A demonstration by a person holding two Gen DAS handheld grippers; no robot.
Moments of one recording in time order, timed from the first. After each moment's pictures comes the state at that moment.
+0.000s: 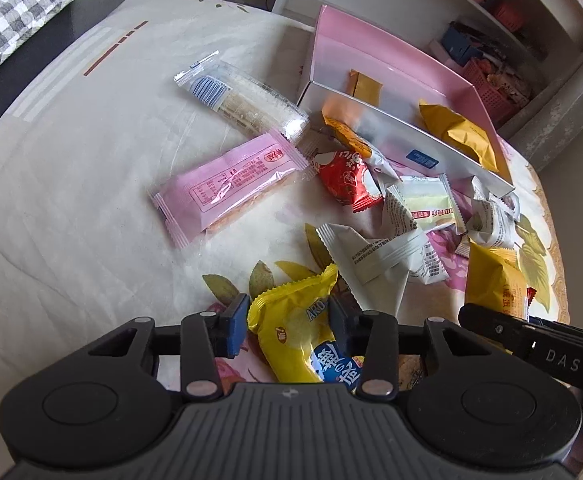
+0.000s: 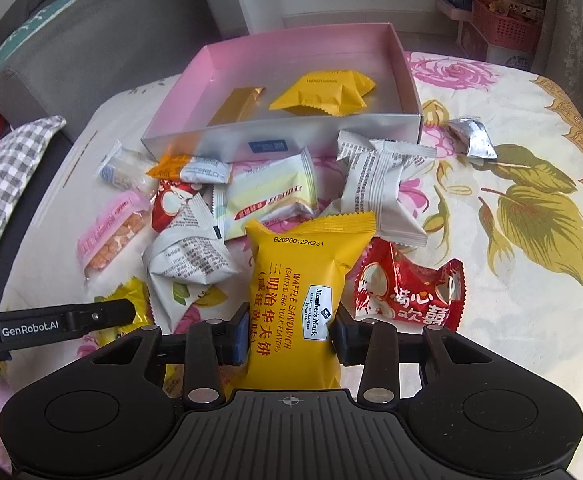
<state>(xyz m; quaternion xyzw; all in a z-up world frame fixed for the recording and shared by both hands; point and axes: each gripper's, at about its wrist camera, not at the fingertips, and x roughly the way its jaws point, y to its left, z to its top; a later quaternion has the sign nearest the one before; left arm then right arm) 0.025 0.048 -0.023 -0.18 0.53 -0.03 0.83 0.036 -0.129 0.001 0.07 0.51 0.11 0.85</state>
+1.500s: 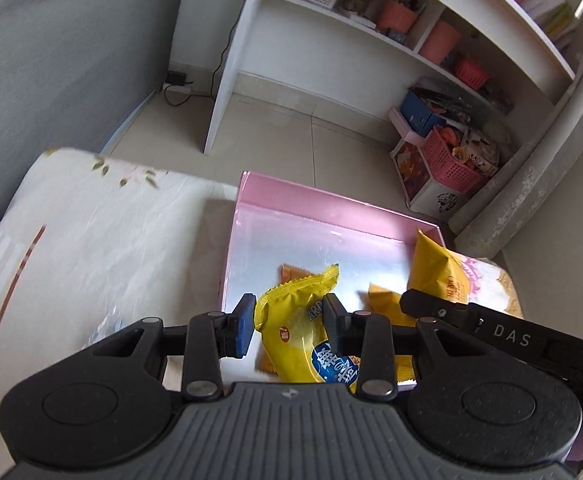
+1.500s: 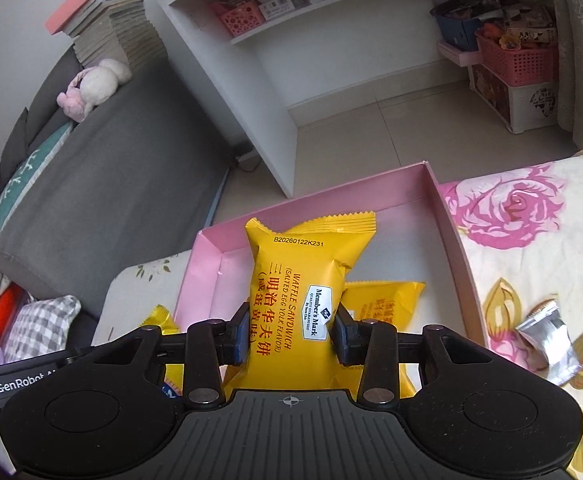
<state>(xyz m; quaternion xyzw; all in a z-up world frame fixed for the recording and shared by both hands) 0.183 0.026 0.023 -0.14 0.44 -0.07 0.89 0.200 -0.134 0.028 0.21 0.41 0.13 0.88</state>
